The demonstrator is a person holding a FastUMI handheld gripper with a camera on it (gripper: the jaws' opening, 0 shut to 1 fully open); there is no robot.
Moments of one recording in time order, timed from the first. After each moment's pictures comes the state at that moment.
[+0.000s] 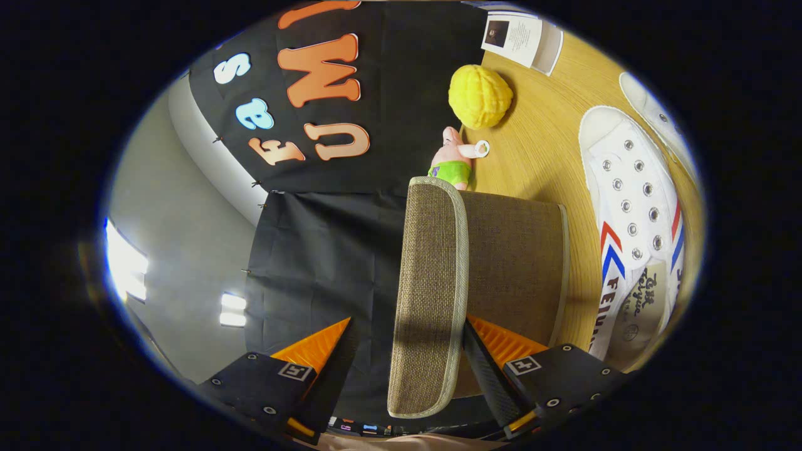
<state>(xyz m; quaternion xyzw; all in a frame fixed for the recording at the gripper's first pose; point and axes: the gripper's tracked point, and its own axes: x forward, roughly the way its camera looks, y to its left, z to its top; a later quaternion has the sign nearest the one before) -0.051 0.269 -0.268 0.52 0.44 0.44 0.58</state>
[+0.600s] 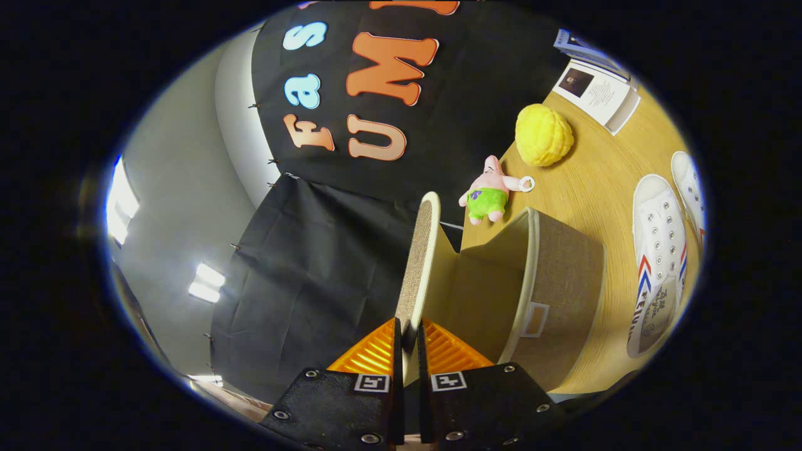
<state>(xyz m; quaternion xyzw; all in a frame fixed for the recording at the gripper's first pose) -0.064 0.302 -0.177 0.46 0.36 0.44 0.68</state>
